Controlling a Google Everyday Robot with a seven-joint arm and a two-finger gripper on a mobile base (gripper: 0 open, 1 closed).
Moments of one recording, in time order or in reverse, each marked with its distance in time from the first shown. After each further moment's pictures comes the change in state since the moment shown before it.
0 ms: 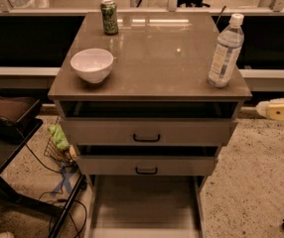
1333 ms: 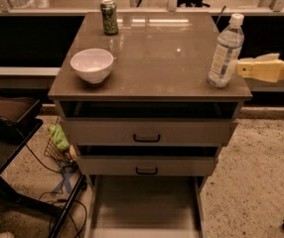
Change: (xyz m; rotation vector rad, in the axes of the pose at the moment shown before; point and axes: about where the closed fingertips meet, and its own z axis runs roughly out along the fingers) arm -0.022 -0.041 0.103 0.035 -0.177 0.129
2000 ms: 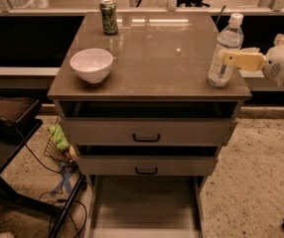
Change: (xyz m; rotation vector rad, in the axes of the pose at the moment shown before) arm 0.028 -0.026 0.076 -0.020 -0.076 0.173
